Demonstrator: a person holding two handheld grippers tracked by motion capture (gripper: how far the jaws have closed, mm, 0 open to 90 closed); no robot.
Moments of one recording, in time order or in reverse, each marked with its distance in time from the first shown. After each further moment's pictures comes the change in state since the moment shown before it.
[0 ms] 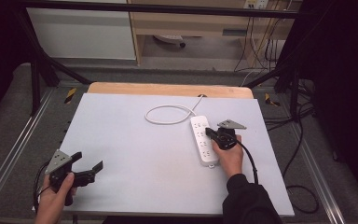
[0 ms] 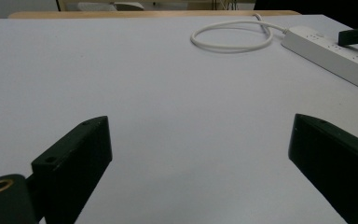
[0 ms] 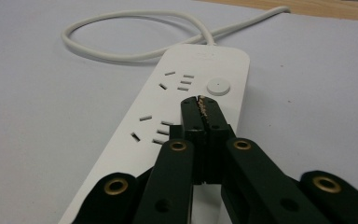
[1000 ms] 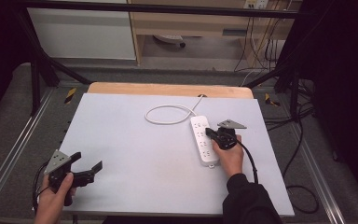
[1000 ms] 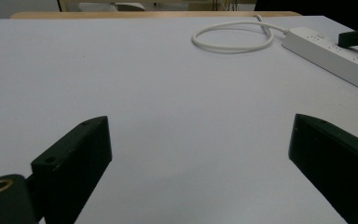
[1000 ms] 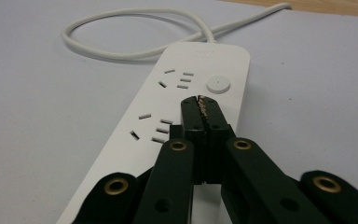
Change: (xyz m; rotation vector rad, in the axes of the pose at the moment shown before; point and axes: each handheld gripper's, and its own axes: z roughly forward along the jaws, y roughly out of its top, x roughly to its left) left arm 0.001 0.000 -0.001 -0.001 0.003 -0.003; right arm -0.001 0.000 0.001 0.006 0.007 0.006
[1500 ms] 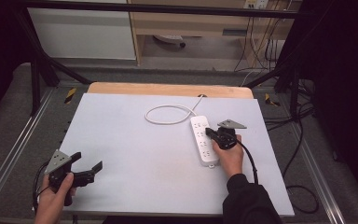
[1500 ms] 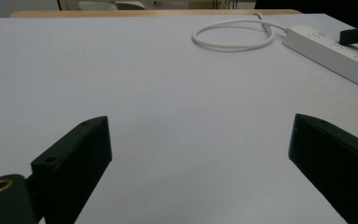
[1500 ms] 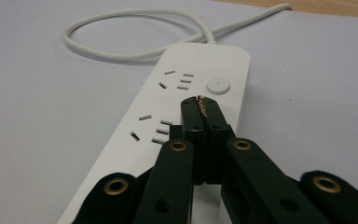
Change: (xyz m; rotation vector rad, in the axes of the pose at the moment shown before) left arm 0.000 0.000 0.001 0.002 -0.002 -0.002; right arm 0.000 0.001 0.000 0.001 0.002 0.002
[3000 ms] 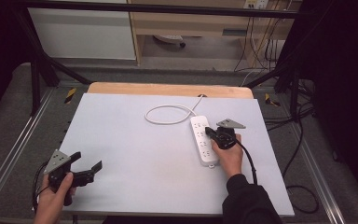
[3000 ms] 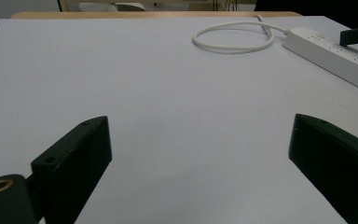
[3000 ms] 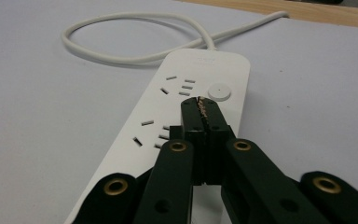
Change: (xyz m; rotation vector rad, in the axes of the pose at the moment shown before) left arm 0.001 0.000 0.000 -0.006 -0.001 -0.002; right arm 0.004 0.004 -0.001 -0.007 -0.020 -0.024
